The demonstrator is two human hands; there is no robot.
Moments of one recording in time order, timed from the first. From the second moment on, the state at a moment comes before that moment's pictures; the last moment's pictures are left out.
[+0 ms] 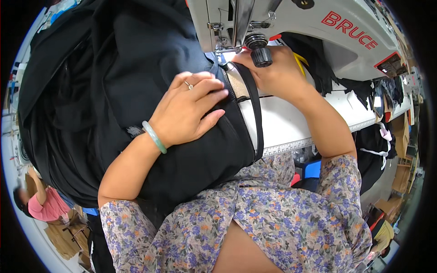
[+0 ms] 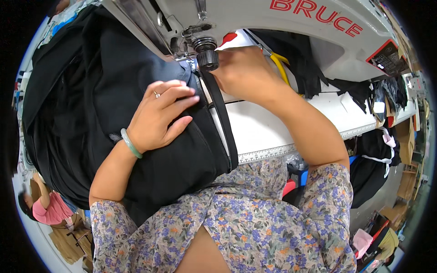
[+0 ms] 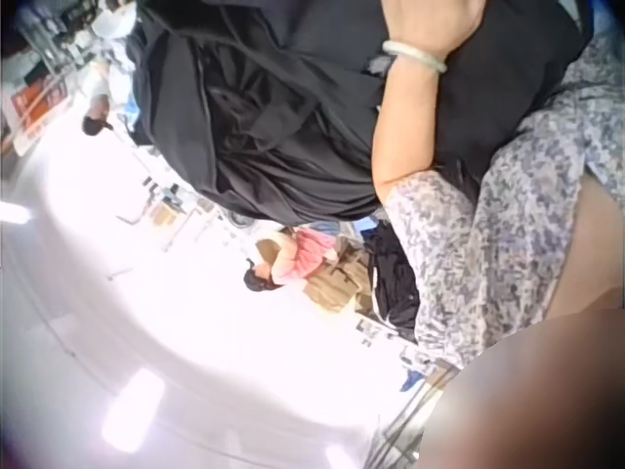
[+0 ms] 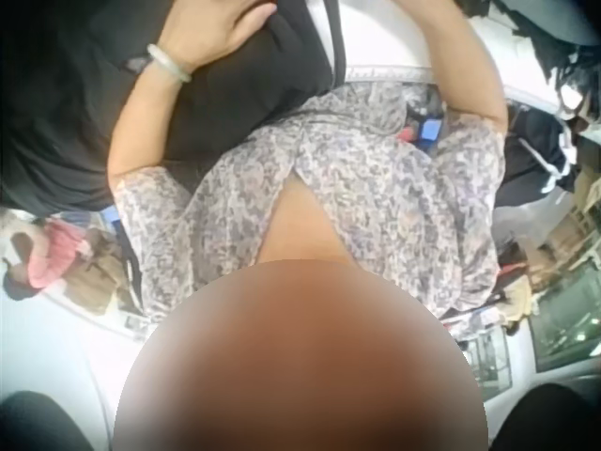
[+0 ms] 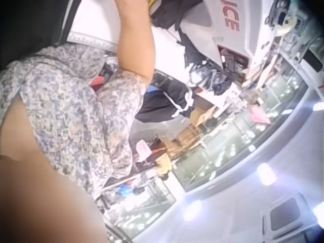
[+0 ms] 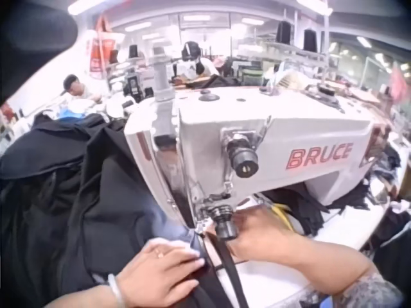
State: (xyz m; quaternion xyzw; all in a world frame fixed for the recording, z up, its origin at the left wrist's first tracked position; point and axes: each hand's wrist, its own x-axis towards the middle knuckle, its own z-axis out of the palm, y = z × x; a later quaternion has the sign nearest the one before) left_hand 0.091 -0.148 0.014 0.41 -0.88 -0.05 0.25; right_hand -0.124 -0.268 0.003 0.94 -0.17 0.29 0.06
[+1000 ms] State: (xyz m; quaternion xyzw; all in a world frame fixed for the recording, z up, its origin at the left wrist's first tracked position) left_hand 0.100 -0.167 0.004 0.44 -0.87 -0.01 0.23; right_hand -0.122 -0.241 0.016 0.98 -0.17 0.08 0.01
